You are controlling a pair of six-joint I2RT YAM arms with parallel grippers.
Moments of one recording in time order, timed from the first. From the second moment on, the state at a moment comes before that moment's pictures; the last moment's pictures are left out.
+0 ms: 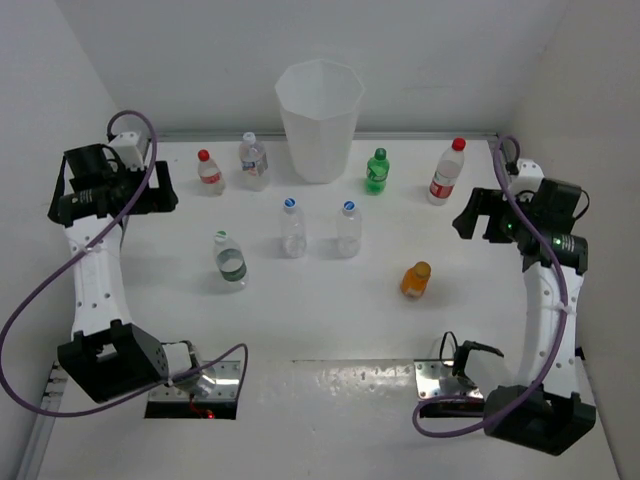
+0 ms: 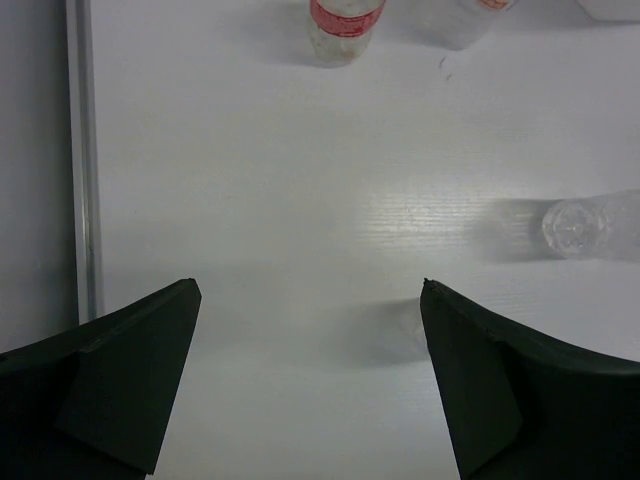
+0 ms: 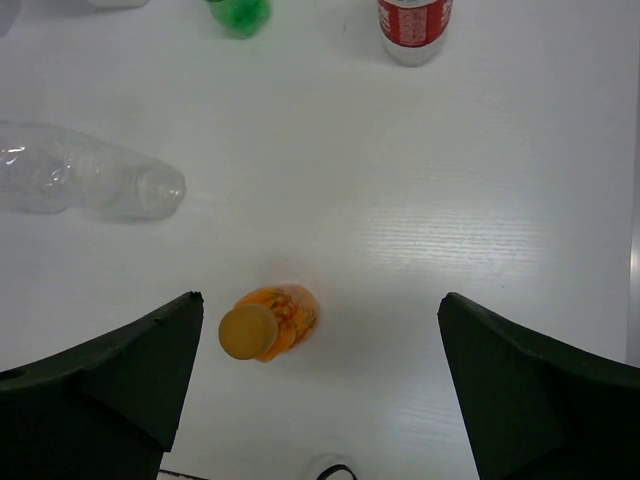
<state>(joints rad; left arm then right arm) 0.37 1.24 1.33 -0.78 0.32 0.19 -0.32 0.99 1.05 -0.76 -0.42 -0.08</state>
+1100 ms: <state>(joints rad) 0.34 1.06 1.13 -1.28 0.92 1.01 -0.32 1.18 1.17 -0.97 -0.64 -0.20</state>
